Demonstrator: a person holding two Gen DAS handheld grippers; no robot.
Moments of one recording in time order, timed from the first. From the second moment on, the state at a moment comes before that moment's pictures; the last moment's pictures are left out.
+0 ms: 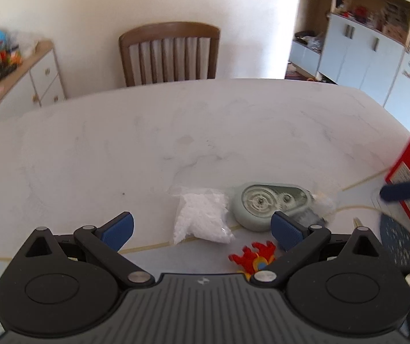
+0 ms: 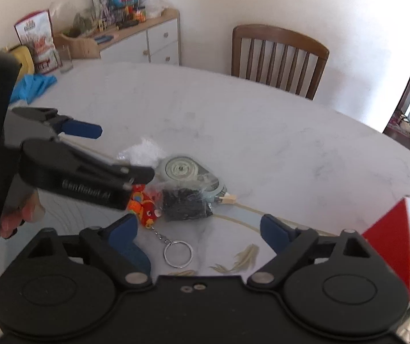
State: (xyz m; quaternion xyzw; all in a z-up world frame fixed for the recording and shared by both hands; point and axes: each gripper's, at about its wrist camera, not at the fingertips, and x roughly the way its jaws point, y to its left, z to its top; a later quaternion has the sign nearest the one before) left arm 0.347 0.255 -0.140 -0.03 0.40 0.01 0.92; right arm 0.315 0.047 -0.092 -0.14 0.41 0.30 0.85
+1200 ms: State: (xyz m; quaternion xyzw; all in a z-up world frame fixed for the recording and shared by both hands) left arm 0.343 0.262 -0.143 -0.07 0.40 0.00 0.91; right arm 0.321 0.067 -0.098 -0.12 0.40 0.29 0.86
